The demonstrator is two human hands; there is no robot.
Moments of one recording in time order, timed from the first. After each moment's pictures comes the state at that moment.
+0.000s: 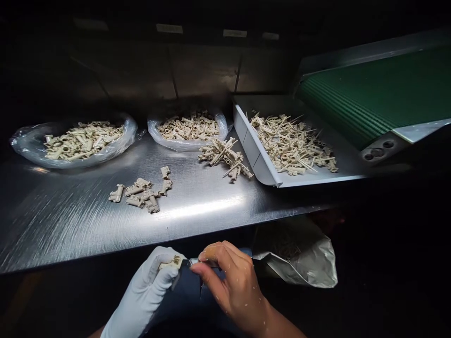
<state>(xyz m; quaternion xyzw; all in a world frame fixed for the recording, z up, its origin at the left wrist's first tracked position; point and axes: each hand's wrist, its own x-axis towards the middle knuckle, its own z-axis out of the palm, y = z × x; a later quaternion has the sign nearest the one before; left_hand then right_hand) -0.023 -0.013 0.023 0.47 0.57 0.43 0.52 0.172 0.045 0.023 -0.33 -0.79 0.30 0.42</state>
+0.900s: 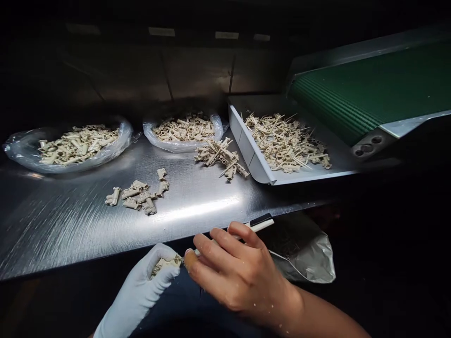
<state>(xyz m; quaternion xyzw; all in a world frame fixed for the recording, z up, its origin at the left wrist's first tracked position) -0.023 -0.004 0.029 0.41 0.56 0.39 0.61 0.185 0.071 0.086 -0.21 -0.92 -0.07 0.32</state>
